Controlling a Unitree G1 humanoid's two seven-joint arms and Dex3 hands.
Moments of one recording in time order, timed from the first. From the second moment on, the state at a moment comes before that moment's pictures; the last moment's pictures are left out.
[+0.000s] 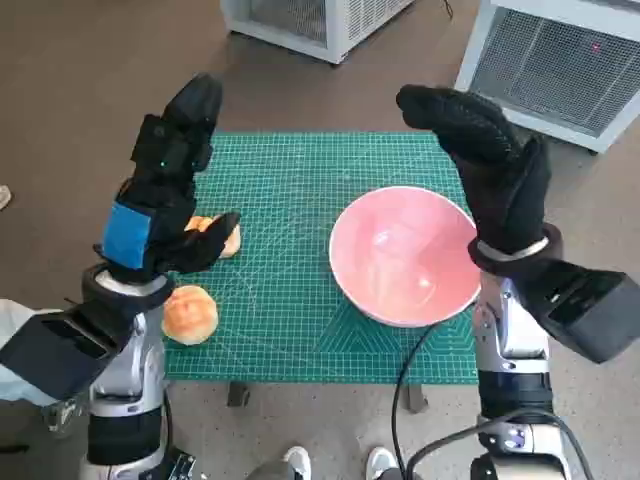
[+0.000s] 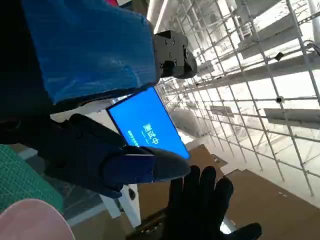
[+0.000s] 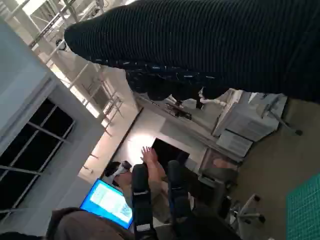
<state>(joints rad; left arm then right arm) -0.42 0.24 0.14 -0.08 -0.19 -0.29 -0.30 -0.69 -0.12 -0.10 0.31 0.31 -0.54 0.49</state>
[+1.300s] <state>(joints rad) -0.42 0.24 0.14 -0.06 -0.19 -0.30 -0.30 -0.69 -0.12 -0.11 0.32 0.31 -0.54 0.49</state>
